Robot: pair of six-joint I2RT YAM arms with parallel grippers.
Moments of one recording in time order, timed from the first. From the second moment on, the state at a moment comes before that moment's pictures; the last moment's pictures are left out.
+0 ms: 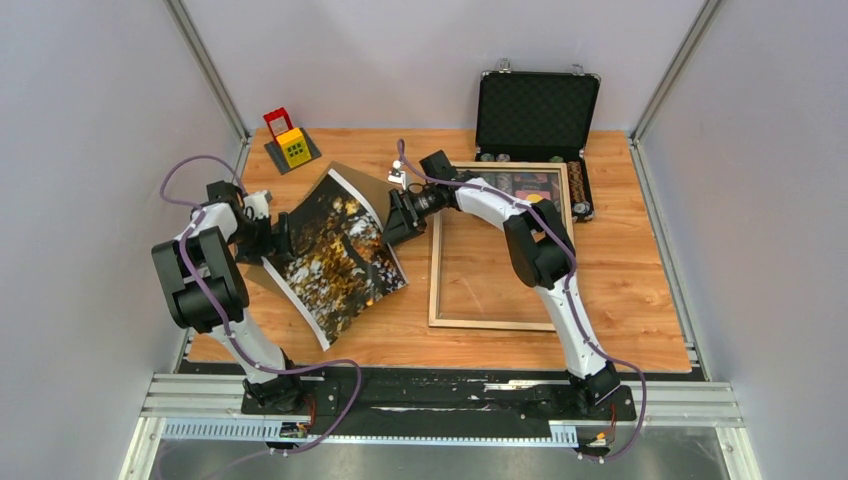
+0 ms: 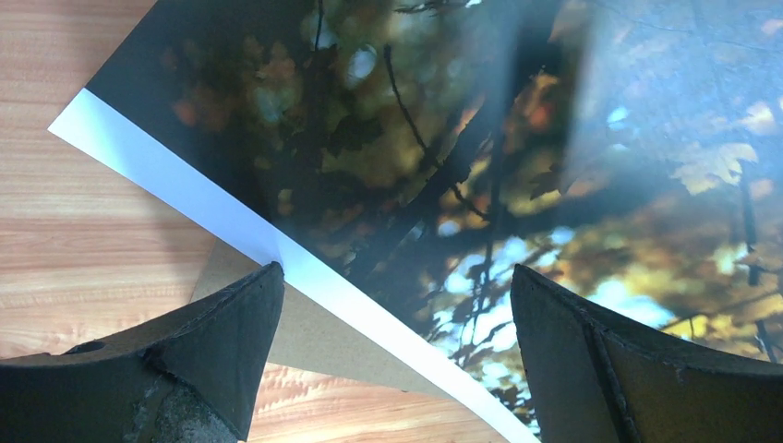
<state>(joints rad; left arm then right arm) 0.37 1.77 1.13 -0.67 0.32 0.24 0.58 2.44 1.96 -0.46 -1.09 0.28</state>
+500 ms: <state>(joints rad) 0.36 1.76 1.12 -0.65 0.32 0.24 0.57 2.44 1.93 -0.36 -1.28 0.34</state>
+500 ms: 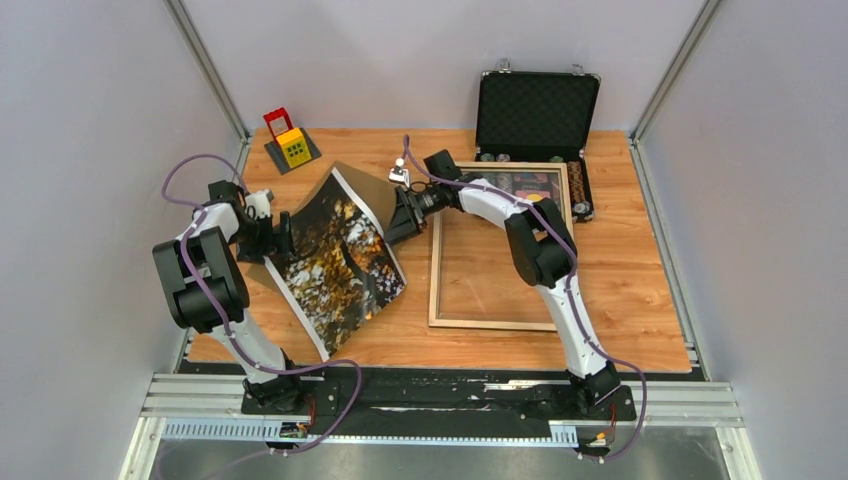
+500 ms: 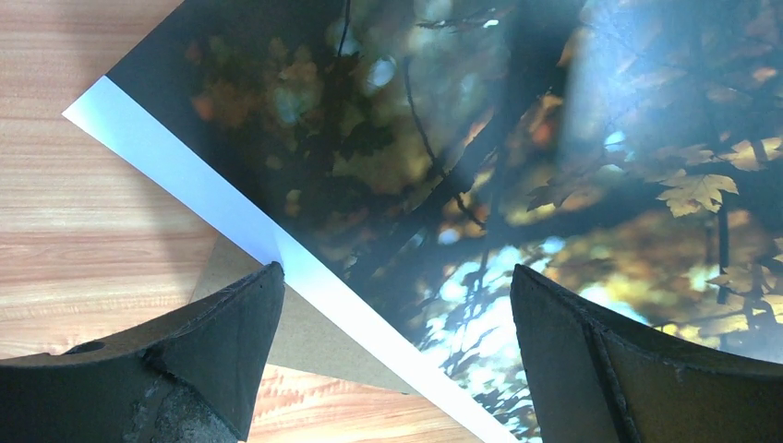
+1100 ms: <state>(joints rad) 0.35 1.76 1.12 -0.64 0.34 0.24 0.57 2.48 1.97 -0.31 -1.31 0.38</state>
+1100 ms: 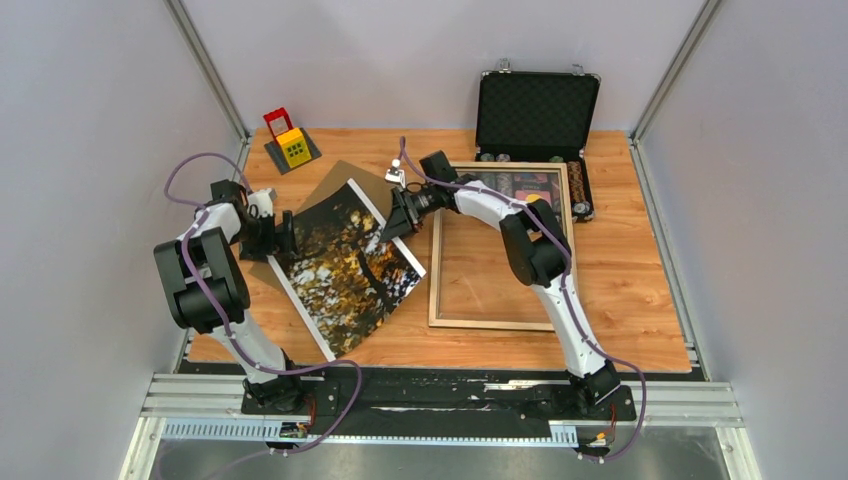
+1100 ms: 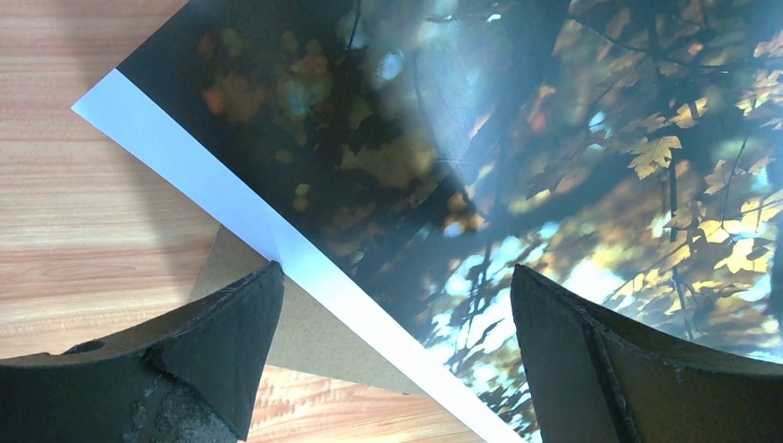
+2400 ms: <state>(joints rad) 0.32 1.64 1.22 -0.77 0.50 0.22 0.61 2.28 1.93 -0.40 -0.79 0.44</state>
